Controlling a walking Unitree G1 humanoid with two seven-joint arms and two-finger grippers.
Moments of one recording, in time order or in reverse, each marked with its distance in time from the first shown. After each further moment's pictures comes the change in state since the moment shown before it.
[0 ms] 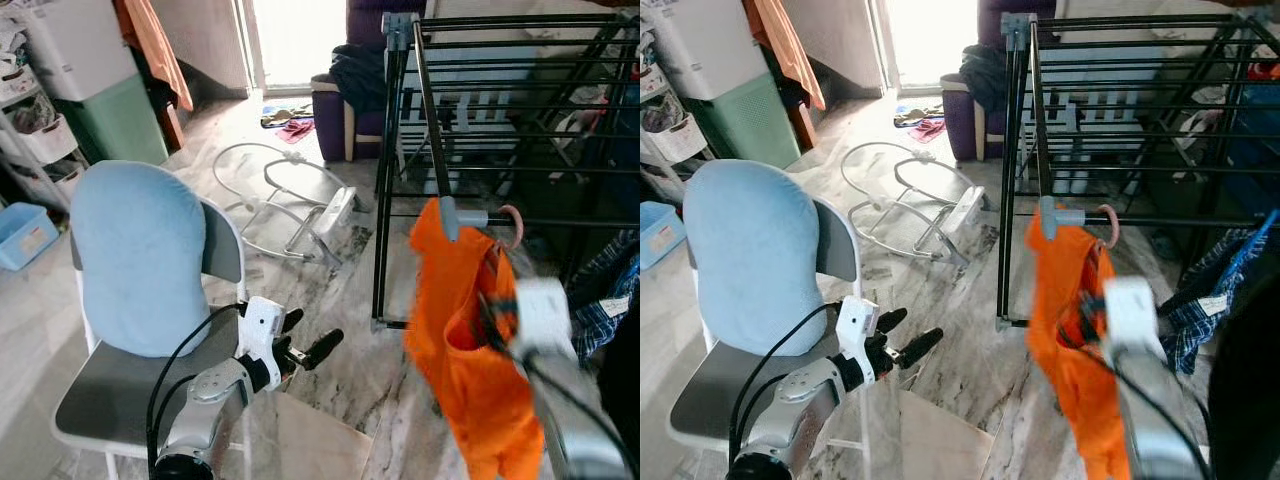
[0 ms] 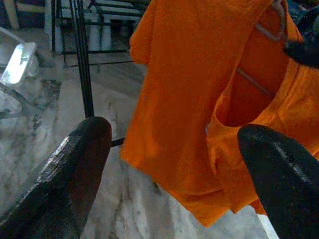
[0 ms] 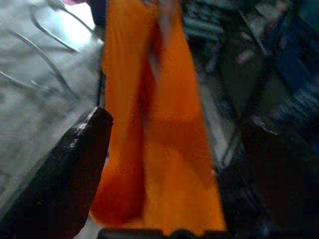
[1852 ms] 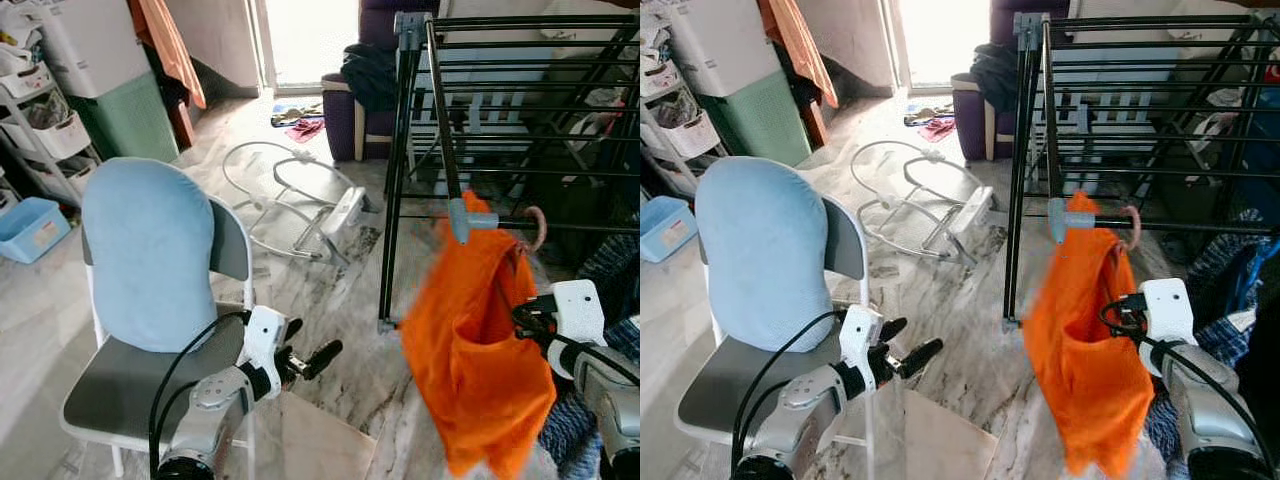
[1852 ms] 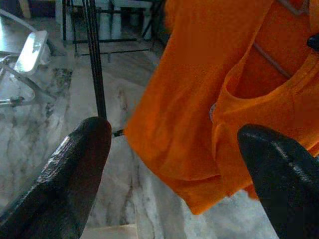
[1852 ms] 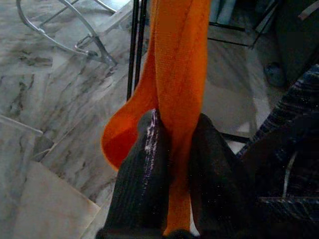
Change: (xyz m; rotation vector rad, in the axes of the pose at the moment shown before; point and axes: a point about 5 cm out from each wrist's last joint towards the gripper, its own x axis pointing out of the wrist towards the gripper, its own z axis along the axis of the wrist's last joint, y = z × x) left arm -0.001 0.001 -0.014 0.024 0.044 0.017; right arm 0.008 -0.051 -0.024 0.077 0.181 0.168
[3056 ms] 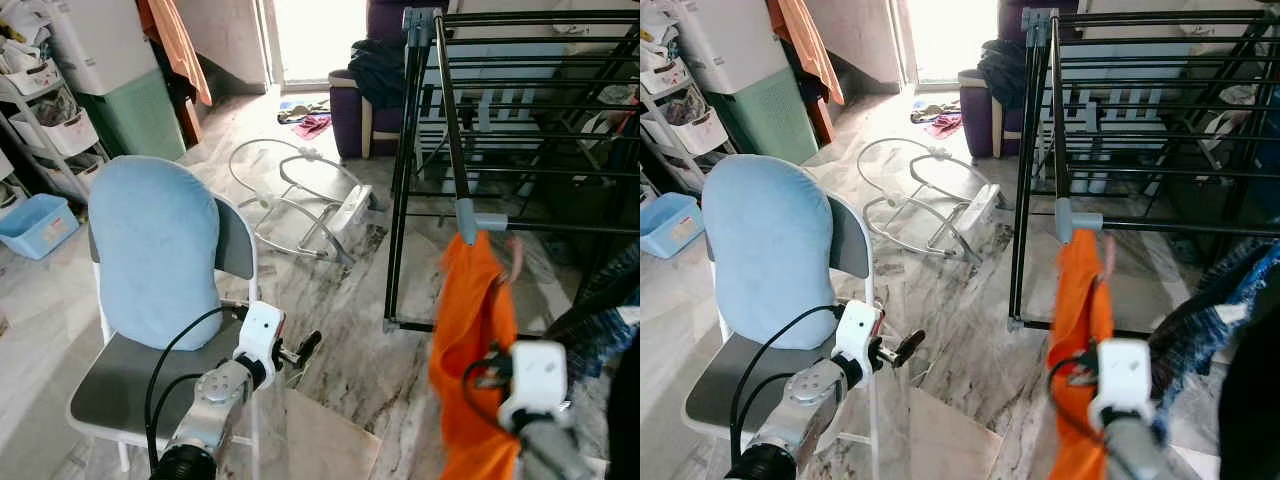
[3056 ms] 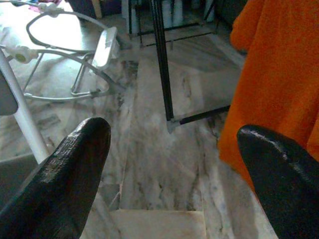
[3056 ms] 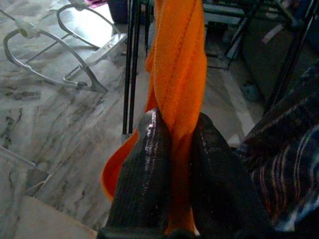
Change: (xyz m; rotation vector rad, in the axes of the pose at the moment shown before) left arm 0.005 0.018 -0.002 0.169 0.061 0.244; right arm -0.047 0.085 -0.053 0.041 -0.175 -0.171
